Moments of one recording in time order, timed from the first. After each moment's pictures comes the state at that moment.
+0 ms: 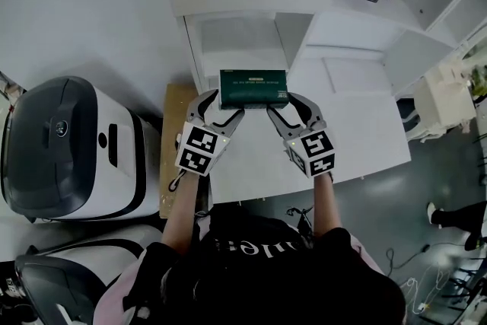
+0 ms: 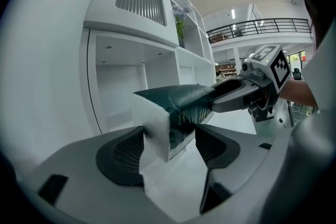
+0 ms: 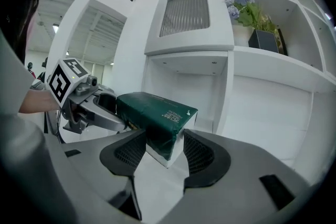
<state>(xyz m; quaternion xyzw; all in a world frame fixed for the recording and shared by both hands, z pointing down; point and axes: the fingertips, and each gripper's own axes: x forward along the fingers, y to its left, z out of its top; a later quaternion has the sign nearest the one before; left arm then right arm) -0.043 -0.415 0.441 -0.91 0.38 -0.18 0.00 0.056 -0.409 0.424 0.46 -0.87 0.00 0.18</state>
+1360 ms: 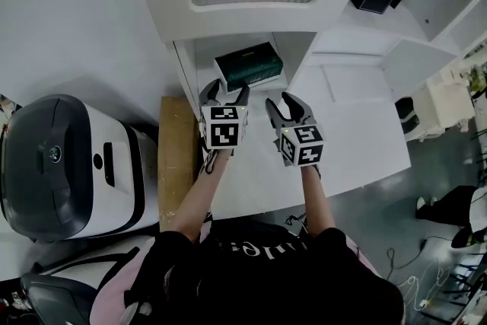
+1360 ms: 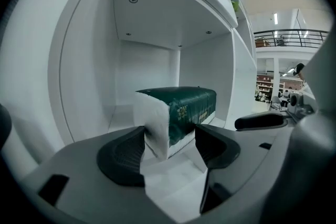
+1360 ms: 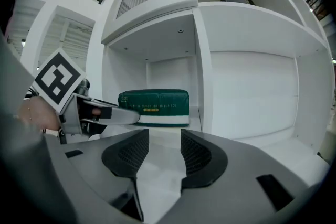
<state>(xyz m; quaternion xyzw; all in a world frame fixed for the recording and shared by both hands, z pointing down) -0.025 -0.543 0.466 -0.83 0.52 -0.13 -0.12 0.078 -0.499 0.465 0.54 -0.83 0.09 0.12</state>
